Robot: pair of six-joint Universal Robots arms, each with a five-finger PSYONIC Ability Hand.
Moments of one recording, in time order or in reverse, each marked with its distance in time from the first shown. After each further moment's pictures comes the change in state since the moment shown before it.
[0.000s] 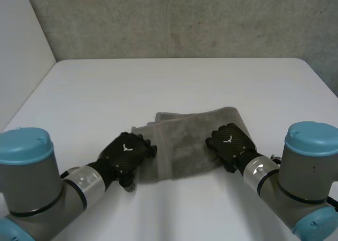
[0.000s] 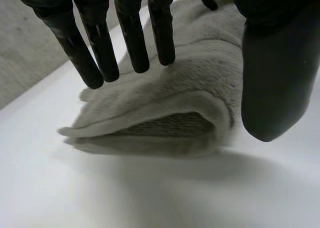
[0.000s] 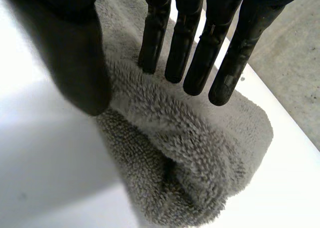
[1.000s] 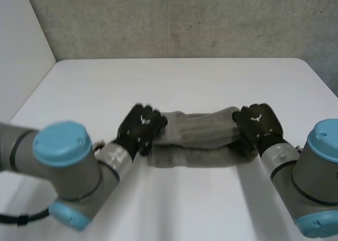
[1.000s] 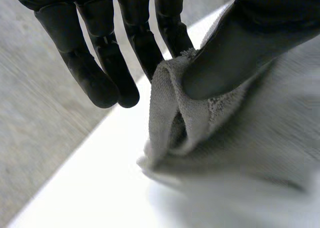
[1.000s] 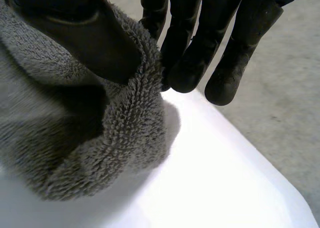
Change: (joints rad) left arm -0.157 -0.145 0.190 0.224 -0.230 0.021; right arm -0.047 -0.116 0.079 -0.154 0.175 0.150; left_hand 0.769 0.840 0.905 0.885 0.841; right_hand 0.398 0.406 0.440 0.446 0.462
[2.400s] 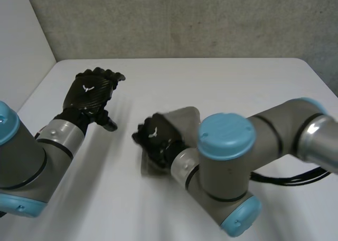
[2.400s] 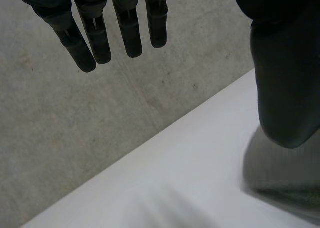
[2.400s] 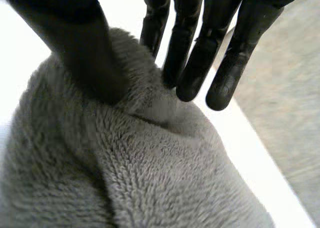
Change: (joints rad) left arm 0.221 0.272 -0.107 -0.005 -0.006 -0.282; right arm 0.449 0.323 -0.564 0.318 -0.086 -0.119; left_hand -1.014 -1.077 -1.164 -1.127 -1.119; right_hand -0.450 -0.462 -0.417 -0.425 -0.454
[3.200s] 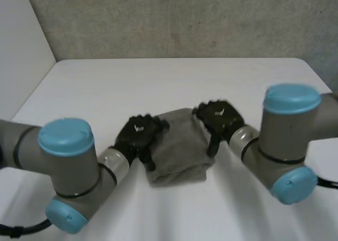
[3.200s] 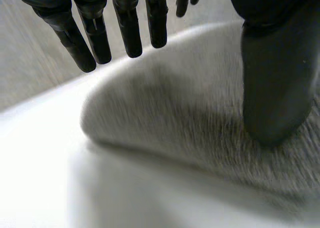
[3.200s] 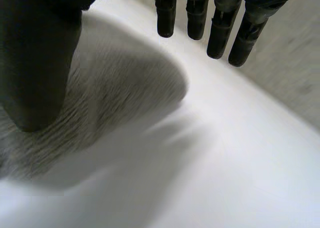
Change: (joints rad) left arm -0.211 -0.291 0.172 -0.163 -0.012 -0.060; right arm -0.316 -0.122 0.120 0.072 0.011 0.273; left_hand 0.000 0.000 0.000 0.000 0.006; right_hand -0.624 -0.601 -0.683 -0.658 -0.666
